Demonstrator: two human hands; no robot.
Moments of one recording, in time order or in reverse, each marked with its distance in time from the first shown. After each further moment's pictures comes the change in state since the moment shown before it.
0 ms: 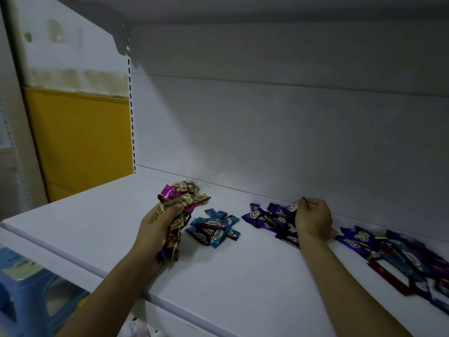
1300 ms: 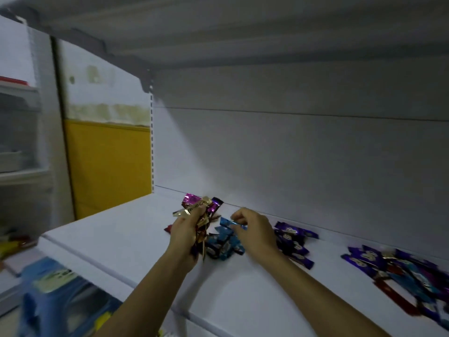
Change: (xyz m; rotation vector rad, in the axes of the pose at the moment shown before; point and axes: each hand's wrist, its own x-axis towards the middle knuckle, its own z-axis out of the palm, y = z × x) left_hand -0.010 0.017 0.044 -0.150 0.004 -0.030; right_hand -0.093 -0.055 0.008 -0.079 -0.733 -0.660
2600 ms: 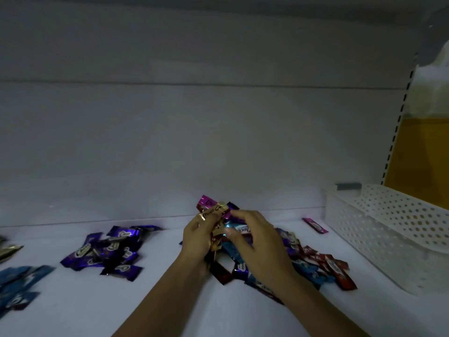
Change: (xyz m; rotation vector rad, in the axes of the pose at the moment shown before) left_hand -0.058 -0.176 0.285 -0.033 -0.541 -0.294; right_hand -0.127 0.181 -0.227 -0.144 0.330 0.129
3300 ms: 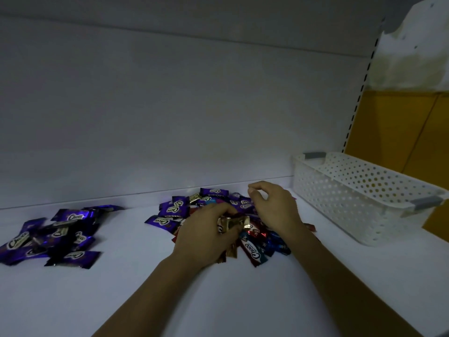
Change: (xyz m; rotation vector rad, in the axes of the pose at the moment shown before) left_hand -0.007 -0.037 0.009 1.264 -0.420 0.468; right_hand 0.007 0.056 -0.044 -0.230 0.123 0.434
